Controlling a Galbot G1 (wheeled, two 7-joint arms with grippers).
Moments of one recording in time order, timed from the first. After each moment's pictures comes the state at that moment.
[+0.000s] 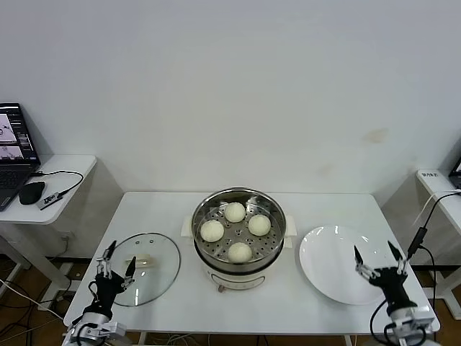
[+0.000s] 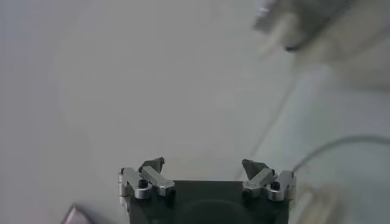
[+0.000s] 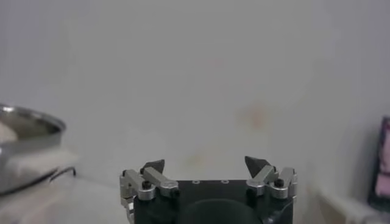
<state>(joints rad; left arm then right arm) 1.52 -1.15 -0.62 -1.76 0.86 -0.13 -0.20 -1.57 1.35 0.90 1.89 0.17 0.11 -0.23</state>
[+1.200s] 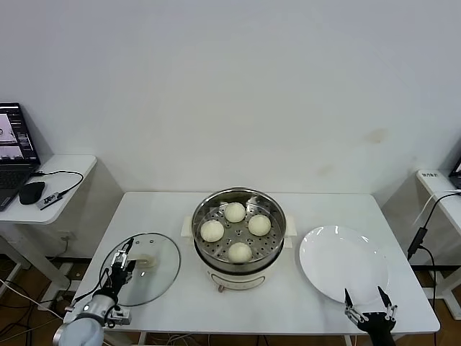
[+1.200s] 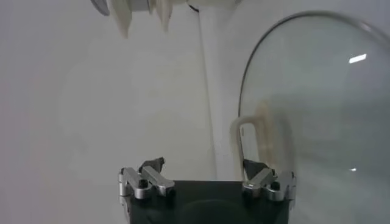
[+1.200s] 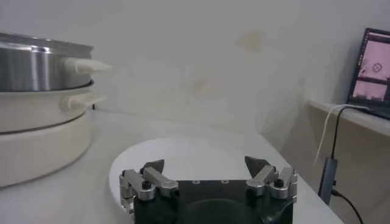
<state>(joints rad) 1.30 -1.09 -0.52 -1.52 1.23 -0.10 -0.15 -1.71 1.53 0.91 1.88 0.06 0.17 -0.25</state>
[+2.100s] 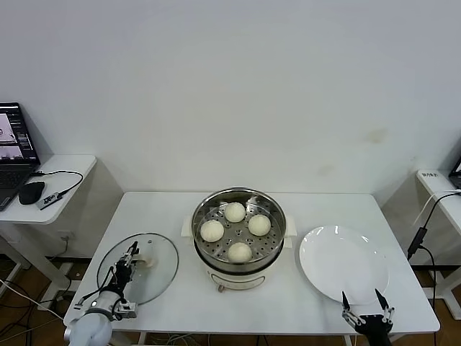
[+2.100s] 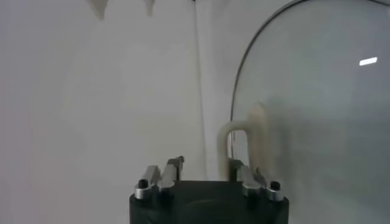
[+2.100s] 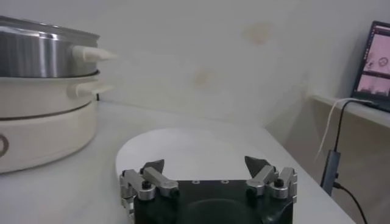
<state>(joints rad) 1.23 -1.12 -0.48 -1.40 1.20 -0.07 -0.18 -1.72 1.54 0.90 1.88 0.04 0.18 -0.25</state>
